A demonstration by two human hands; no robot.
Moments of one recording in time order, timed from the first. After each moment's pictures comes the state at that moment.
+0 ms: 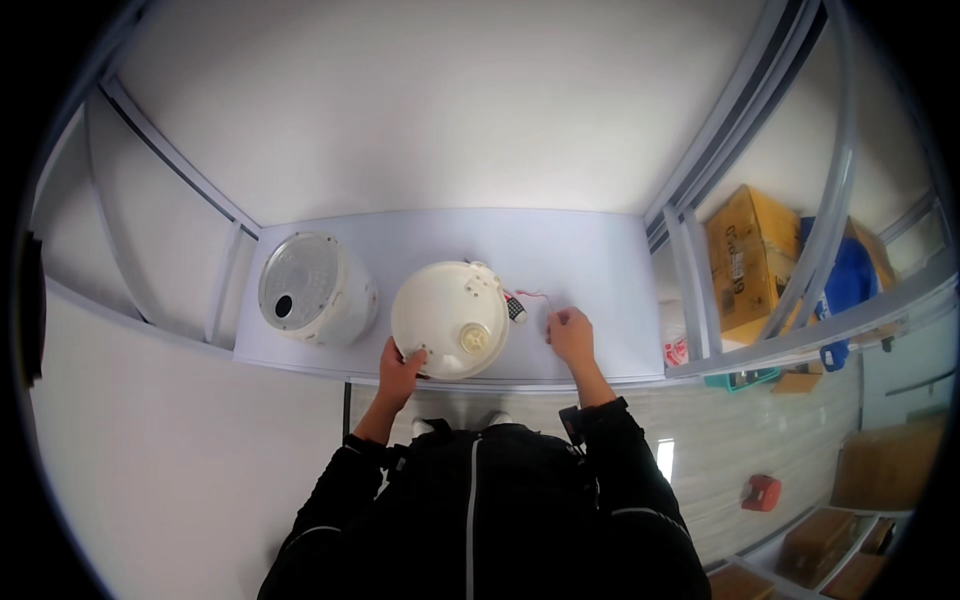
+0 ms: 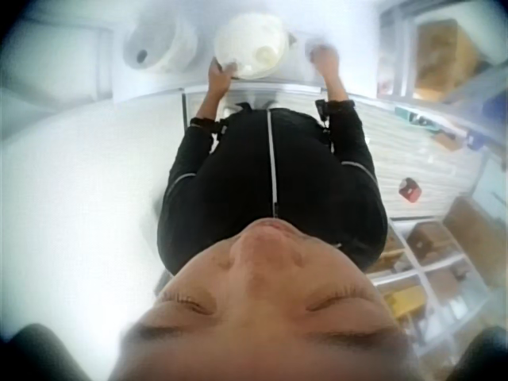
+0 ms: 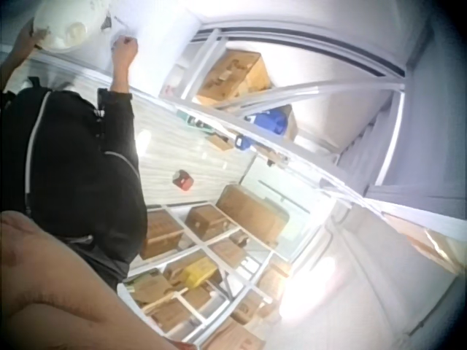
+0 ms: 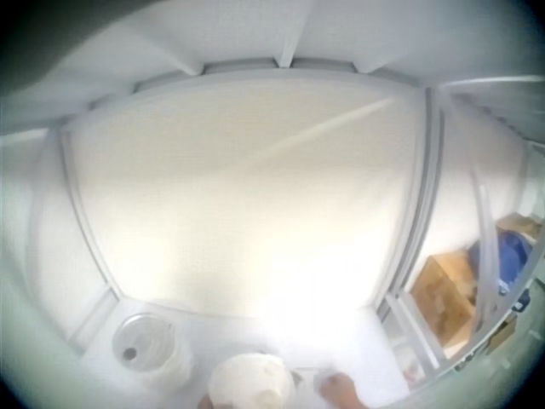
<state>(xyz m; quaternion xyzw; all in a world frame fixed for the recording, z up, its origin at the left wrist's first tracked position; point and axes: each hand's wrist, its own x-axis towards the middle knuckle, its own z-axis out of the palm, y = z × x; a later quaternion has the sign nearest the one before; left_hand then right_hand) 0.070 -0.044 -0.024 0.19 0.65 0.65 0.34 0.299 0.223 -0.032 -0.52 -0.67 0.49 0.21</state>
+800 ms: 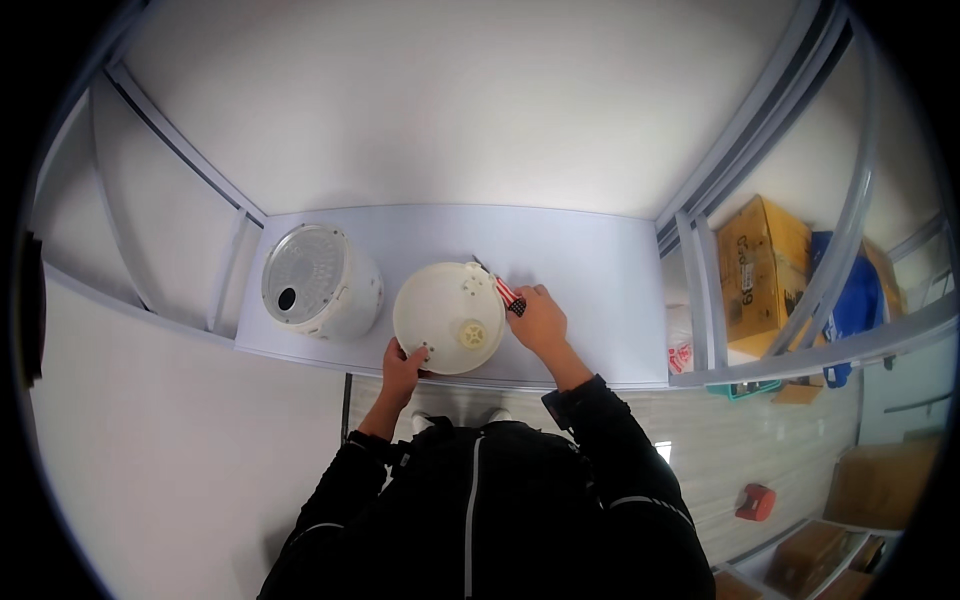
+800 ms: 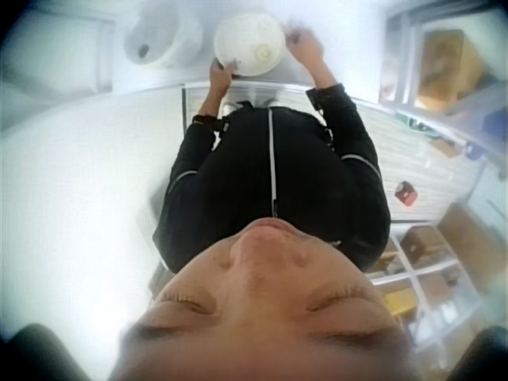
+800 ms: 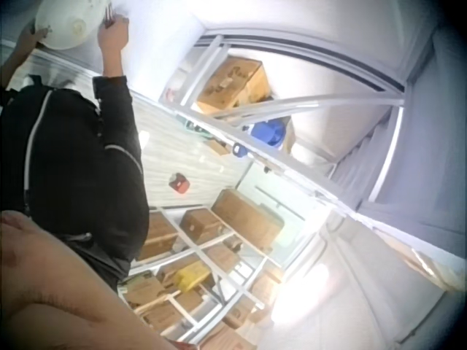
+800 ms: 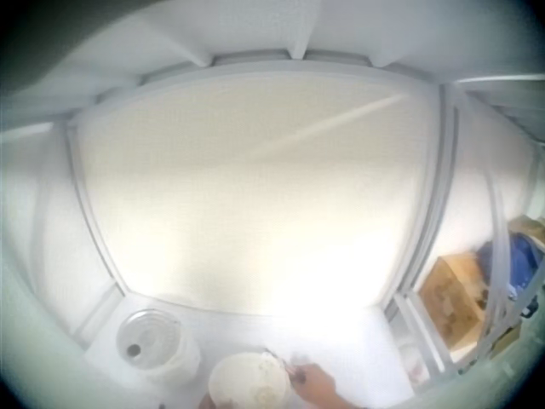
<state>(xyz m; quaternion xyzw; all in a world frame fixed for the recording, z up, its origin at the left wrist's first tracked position) 0.069 -0.045 -0.039 0.10 0.67 0.64 0.36 0.229 0.200 0.008 -0.40 -0.86 0.30 0.15</state>
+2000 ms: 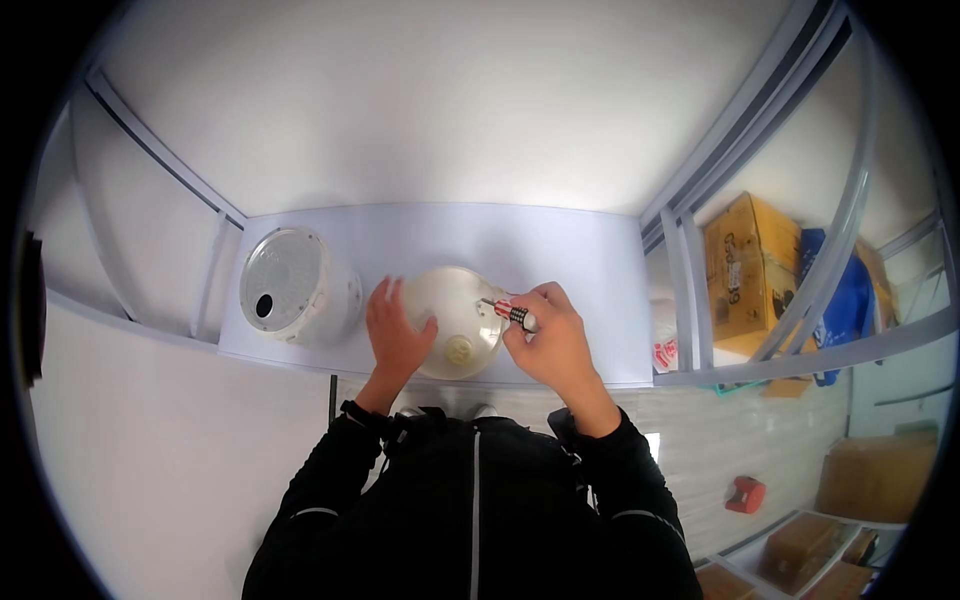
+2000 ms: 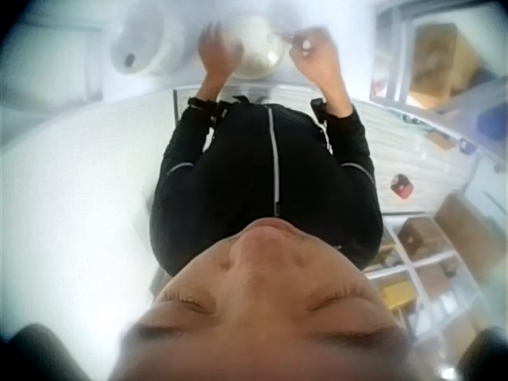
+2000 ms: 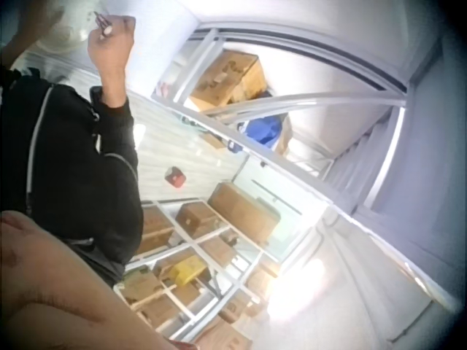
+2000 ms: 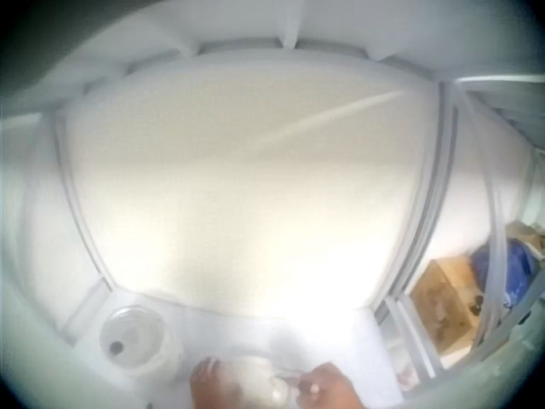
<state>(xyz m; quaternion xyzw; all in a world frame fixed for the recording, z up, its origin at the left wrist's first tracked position) 0.073 0.034 0.027 0.42 0.84 0.33 -0.11 0.286 0.180 0.145 -0.27 -0.84 0.35 0.32</state>
